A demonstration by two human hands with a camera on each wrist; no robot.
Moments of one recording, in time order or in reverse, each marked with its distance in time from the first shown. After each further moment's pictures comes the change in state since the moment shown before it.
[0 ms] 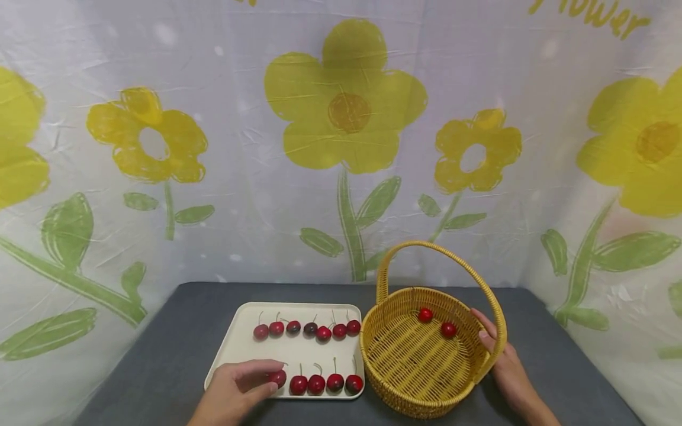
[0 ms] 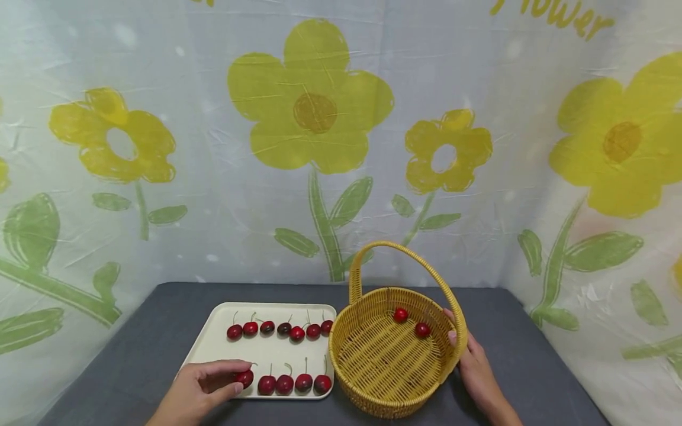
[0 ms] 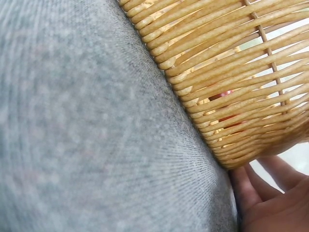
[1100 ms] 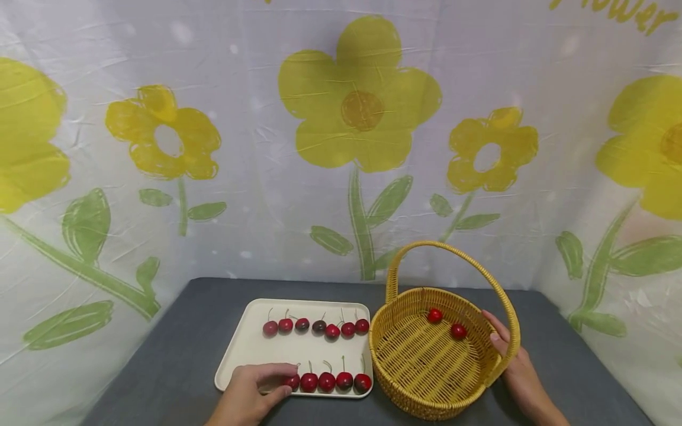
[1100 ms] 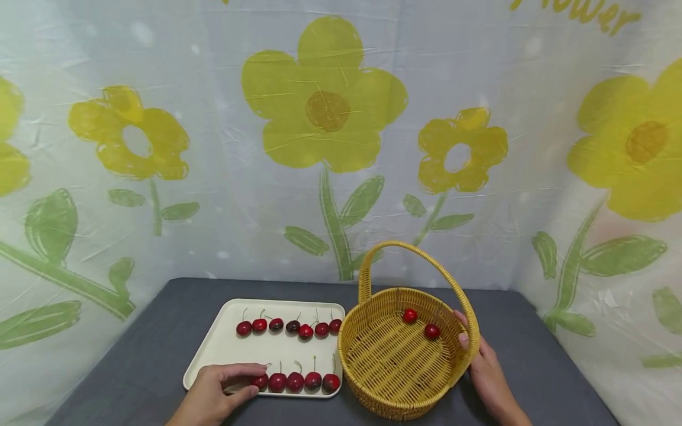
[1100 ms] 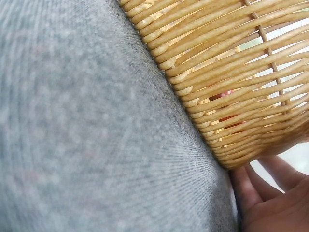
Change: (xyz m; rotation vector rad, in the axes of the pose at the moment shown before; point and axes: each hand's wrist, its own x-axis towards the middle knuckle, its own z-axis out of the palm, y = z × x) left_hand 0.001 -0.015 0.010 0.280 0.013 0.220; right_hand 0.000 0.001 0.001 0.017 -0.029 -0.024
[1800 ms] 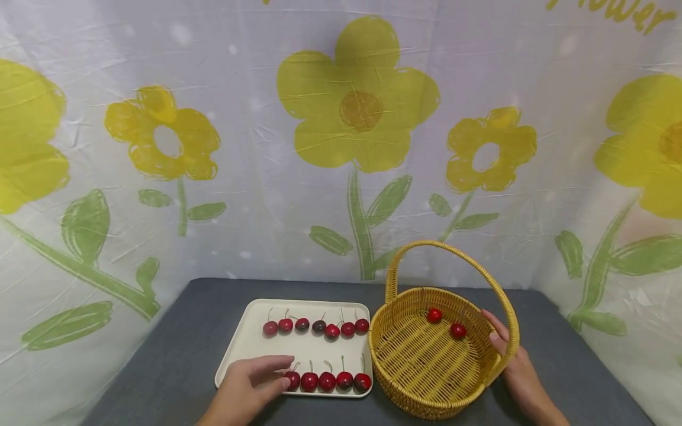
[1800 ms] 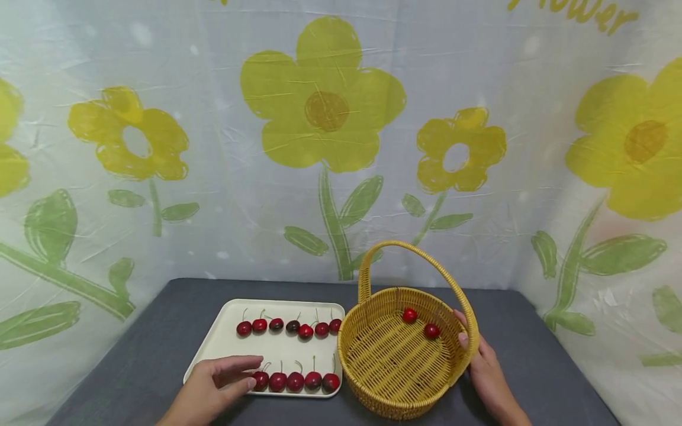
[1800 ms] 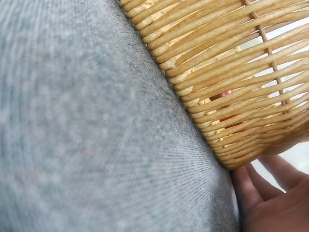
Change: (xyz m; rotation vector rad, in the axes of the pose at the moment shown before) left_hand -0.001 0.013 -0.012 -0.209 0.020 -0.118; right_hand 0.000 0.000 0.001 0.003 0.006 0.015
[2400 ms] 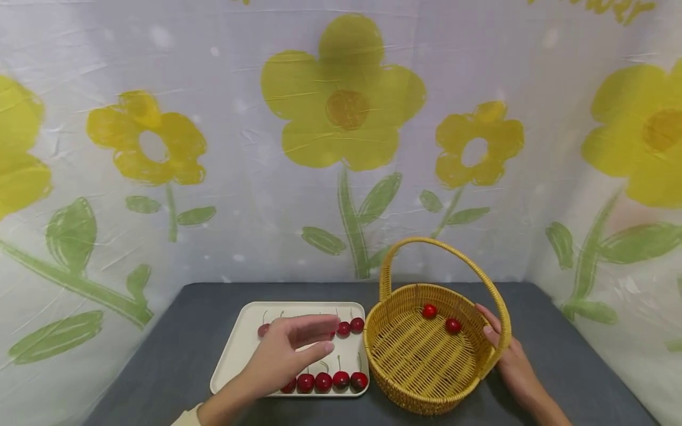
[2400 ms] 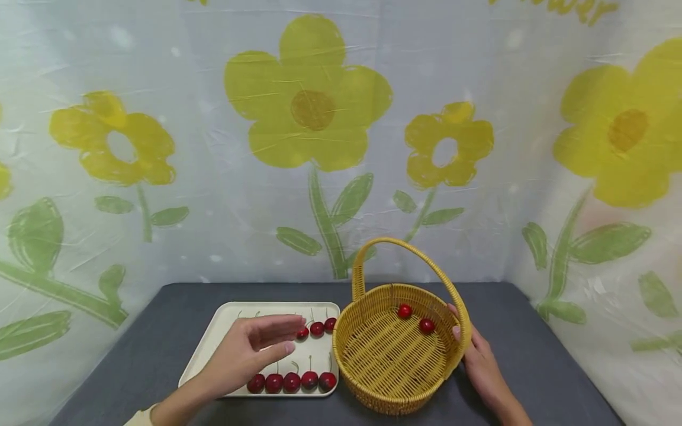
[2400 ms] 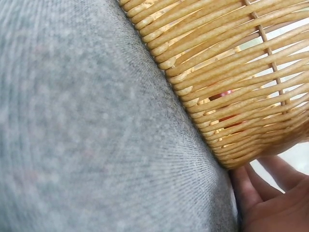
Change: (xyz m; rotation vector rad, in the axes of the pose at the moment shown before) left_hand 0.053 0.087 0.028 -0.144 -0.201 0.166; right_hand -0.004 0.000 0.000 -0.007 0.014 -0.033
